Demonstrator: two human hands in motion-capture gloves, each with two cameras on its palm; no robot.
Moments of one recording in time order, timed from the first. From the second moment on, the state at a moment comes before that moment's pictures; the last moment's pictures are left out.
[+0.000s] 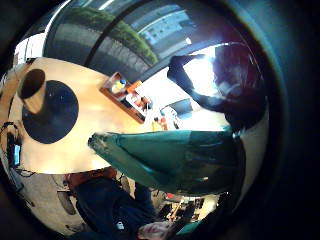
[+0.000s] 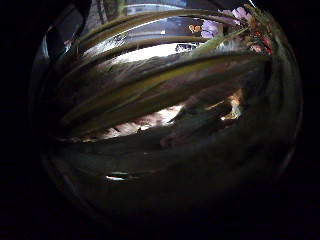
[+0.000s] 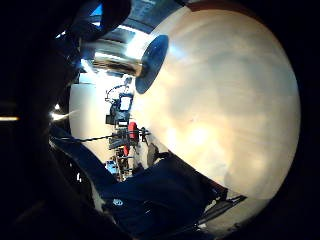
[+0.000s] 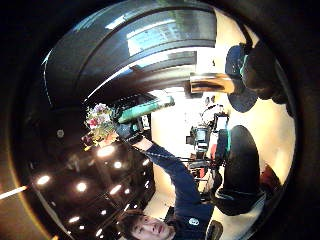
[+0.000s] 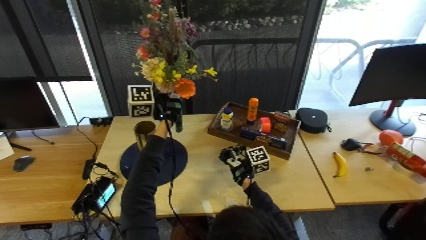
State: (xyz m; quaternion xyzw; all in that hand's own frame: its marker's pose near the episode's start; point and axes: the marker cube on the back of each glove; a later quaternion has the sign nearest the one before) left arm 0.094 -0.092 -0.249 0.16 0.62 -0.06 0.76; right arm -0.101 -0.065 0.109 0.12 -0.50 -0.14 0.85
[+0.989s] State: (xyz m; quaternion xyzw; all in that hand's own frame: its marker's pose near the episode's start) left arm -0.121 -0.197 -0.091 0.05 0.57 -0.19 0.79; right arm -0.050 -0.090 0.101 0.12 -0.46 -0.03 0.88
